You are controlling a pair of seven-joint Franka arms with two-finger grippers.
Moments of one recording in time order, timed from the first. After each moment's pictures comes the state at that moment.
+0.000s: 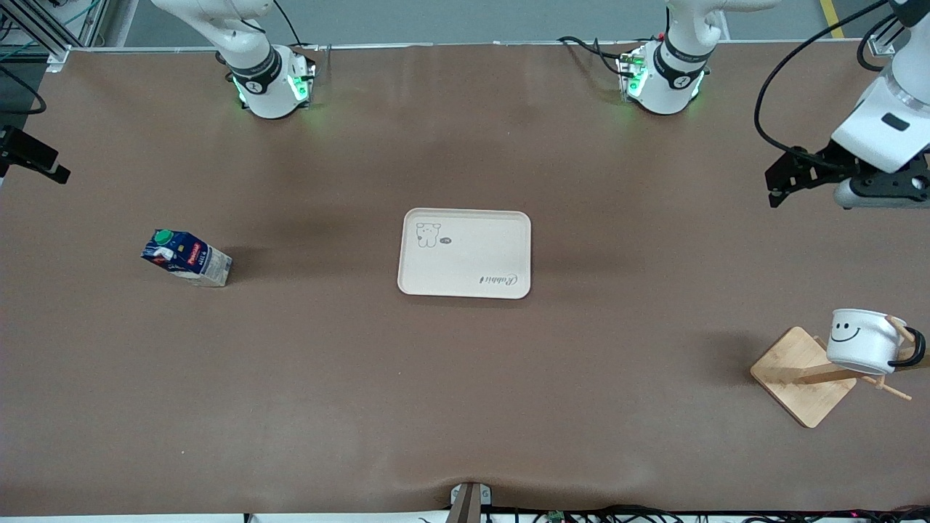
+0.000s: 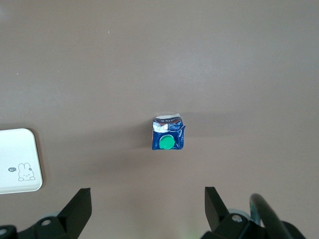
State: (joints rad) left arm -0.11 -0.06 -0.04 -1.64 0.07 1.67 -0.06; right arm -0.11 -0.07 -0.03 -1.59 0.03 1.52 0.00
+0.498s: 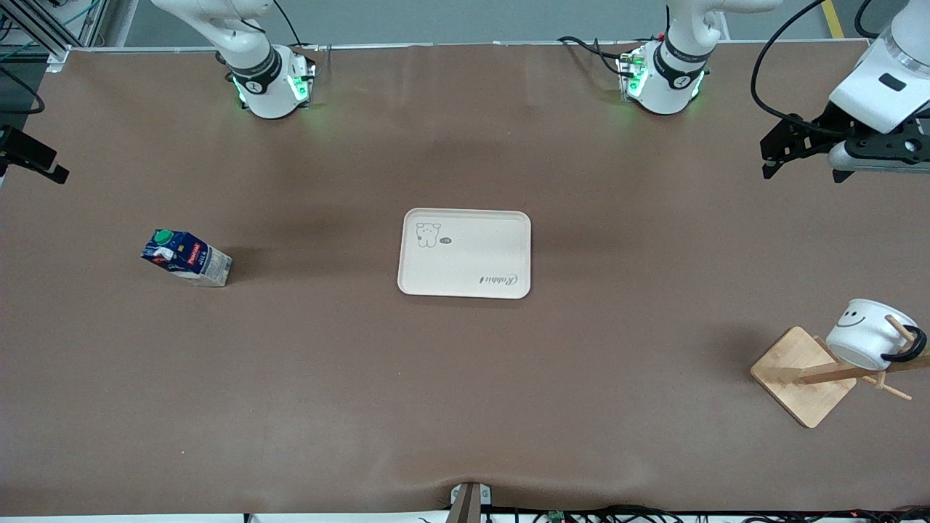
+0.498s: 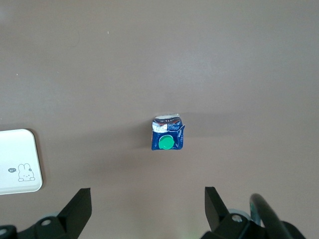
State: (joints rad) left arm -0.15 -0.14 0.00 -1.73 0.05 1.65 -0.04; right arm -0.11 -0.07 -0.04 -1.59 0.03 1.52 0.00
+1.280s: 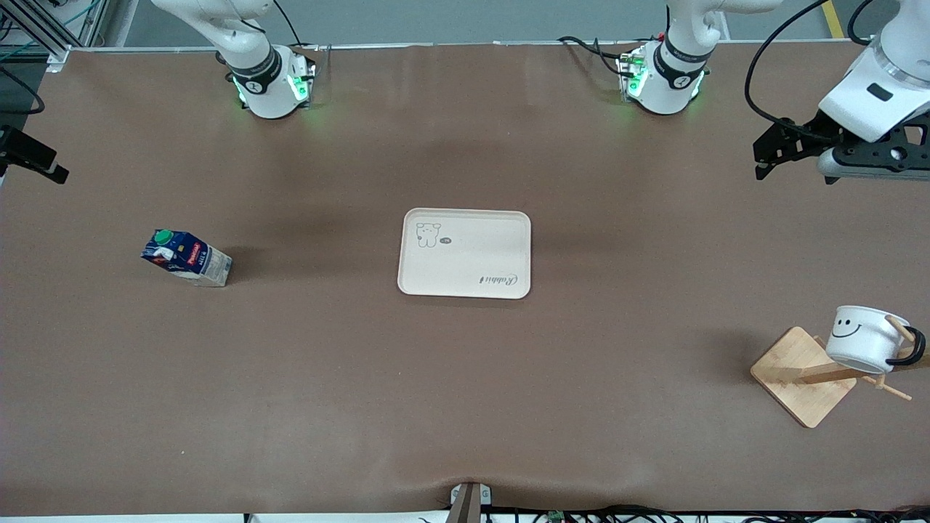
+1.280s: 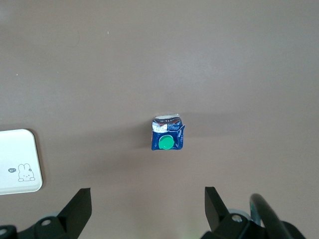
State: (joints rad) left arm -0.16 -0.12 0.00 -1.72 0.05 1.65 -0.04; right arm -0.11 -0.07 -0.04 -1.59 0.03 1.52 0.00
